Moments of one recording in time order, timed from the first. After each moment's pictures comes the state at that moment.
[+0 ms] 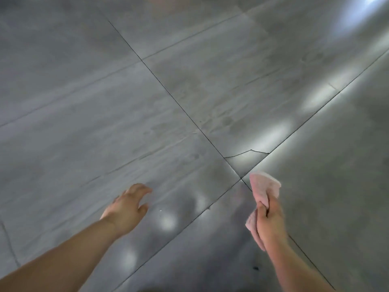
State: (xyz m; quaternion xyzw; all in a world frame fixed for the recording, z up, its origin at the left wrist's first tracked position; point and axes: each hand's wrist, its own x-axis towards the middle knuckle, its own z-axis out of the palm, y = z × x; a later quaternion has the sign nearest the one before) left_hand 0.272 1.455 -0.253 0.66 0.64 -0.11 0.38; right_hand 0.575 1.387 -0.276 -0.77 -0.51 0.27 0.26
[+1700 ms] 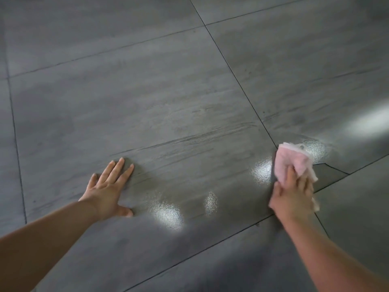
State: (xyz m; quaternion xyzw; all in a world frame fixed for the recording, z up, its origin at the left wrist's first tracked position) left_hand 0.151 1.441 -0.347 0.60 0.69 -0.25 0.31; right_hand 0.520 1.483 -0.387 -0.82 -0.56 0.13 0.00
